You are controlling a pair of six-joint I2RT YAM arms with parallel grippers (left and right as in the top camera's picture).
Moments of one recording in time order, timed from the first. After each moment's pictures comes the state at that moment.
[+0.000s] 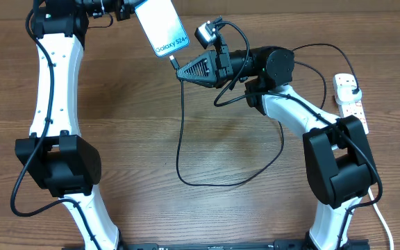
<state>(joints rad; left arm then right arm) 0.05 2.10 2.17 -0.40 1.28 -0.93 0.38 2.02 1.36 1.37 -1.35 1.96</state>
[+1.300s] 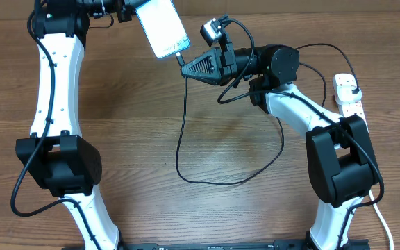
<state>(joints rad) 0.05 2.10 2.17 -0.40 1.32 -0.96 0.35 2.02 1.36 1.37 -1.35 1.95</state>
